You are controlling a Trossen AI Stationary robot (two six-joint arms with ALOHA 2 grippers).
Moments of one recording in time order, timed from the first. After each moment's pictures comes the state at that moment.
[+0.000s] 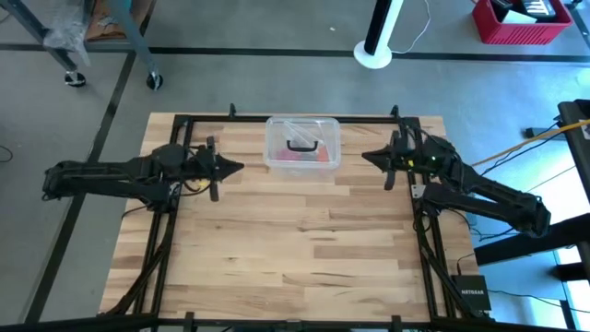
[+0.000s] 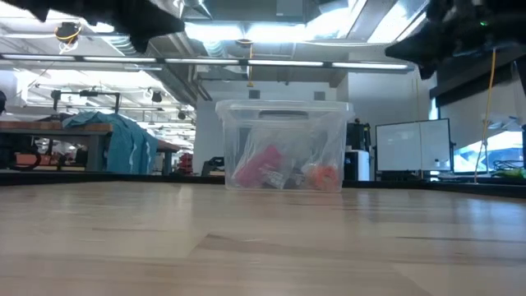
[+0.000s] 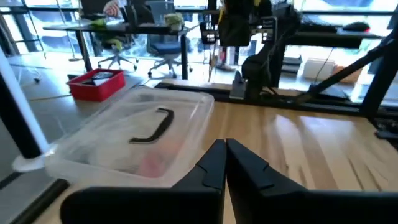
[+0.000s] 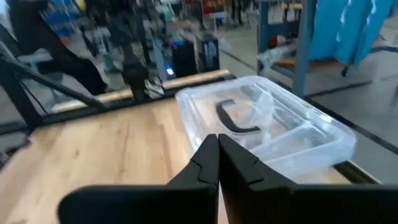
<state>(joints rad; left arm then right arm) 0.10 0.64 0.53 -0.02 -0.12 -0.02 -0.48 0.48 0.43 -0.07 -0.27 0.08</state>
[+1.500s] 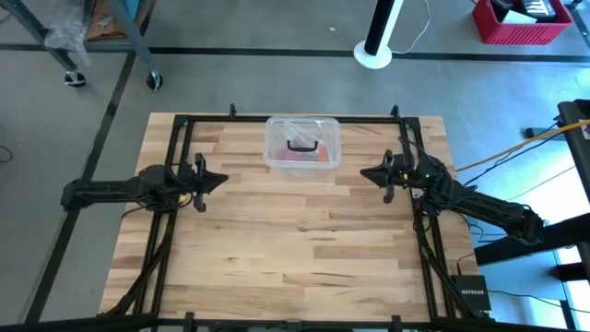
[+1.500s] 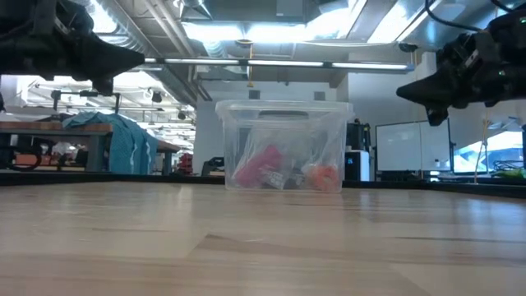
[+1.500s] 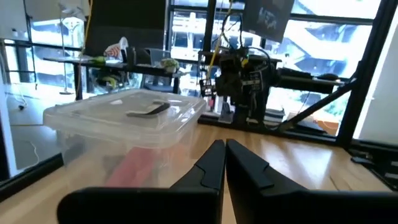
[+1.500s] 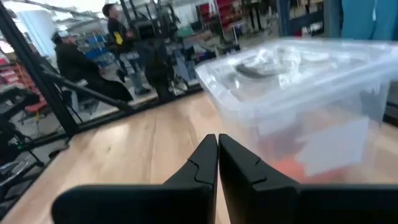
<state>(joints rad) 0.05 0.08 0.01 0.17 -0.15 -0.10 -0.48 0.26 0.02 0.22 -0.35 0.26</state>
